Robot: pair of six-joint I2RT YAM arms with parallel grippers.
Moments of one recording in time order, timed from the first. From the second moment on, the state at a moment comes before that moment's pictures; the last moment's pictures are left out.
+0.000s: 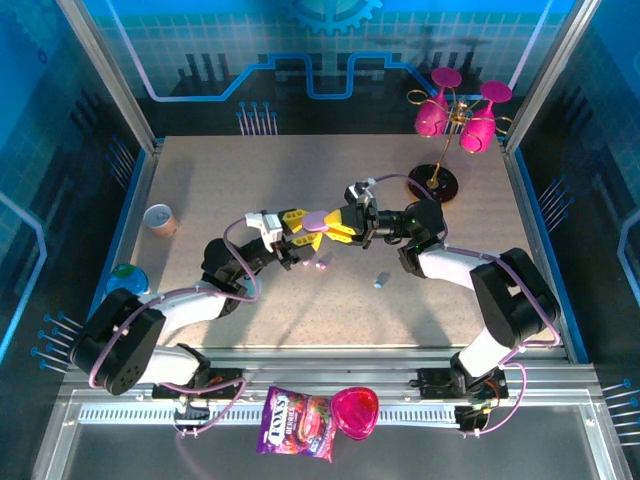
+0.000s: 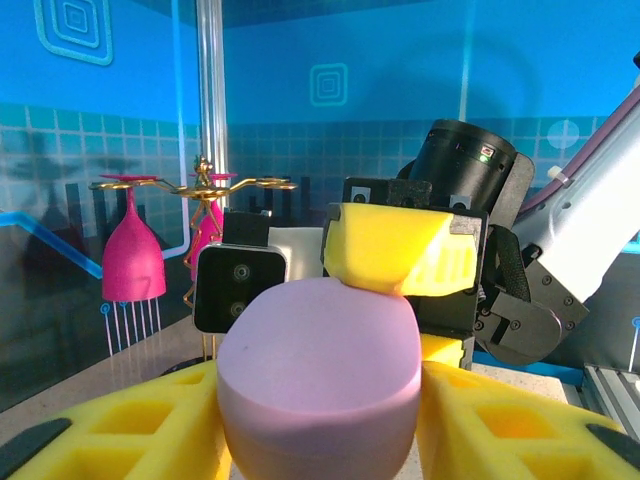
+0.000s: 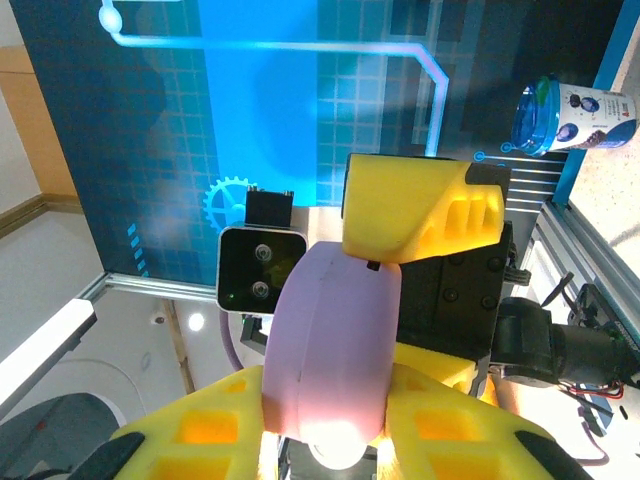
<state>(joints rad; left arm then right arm) -0.49 1.35 0.44 1.26 0.60 -0.21 0.45 1.61 0.77 1.28 -1.15 1.90</state>
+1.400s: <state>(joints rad) -0.47 1.09 0.50 0.71 0.85 -0.33 0.60 1.13 1.08 -0.34 -0.78 -0.07</state>
